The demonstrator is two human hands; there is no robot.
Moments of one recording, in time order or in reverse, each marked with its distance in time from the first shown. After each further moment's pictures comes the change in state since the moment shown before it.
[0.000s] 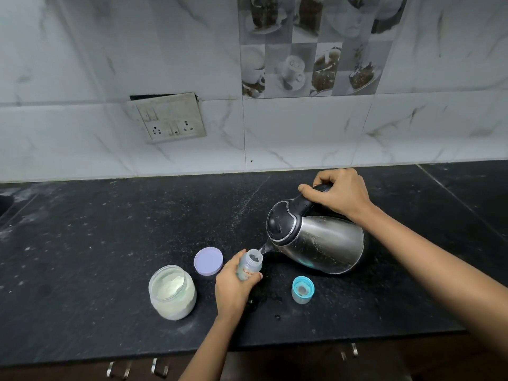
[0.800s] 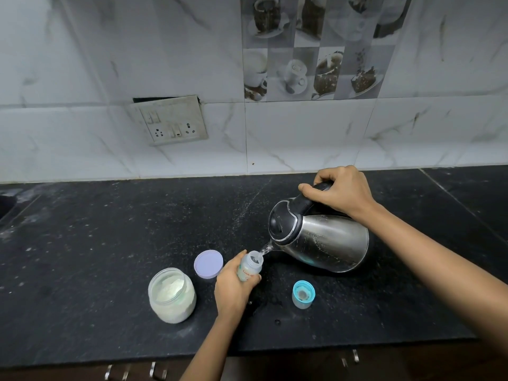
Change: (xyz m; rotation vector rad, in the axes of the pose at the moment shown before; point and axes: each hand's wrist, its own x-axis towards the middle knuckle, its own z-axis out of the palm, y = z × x) left_hand 0.004 0.004 0.001 0.032 0.015 -0.017; right_hand 0.008 -0.003 -0.005 -0.025 0.018 -0.077
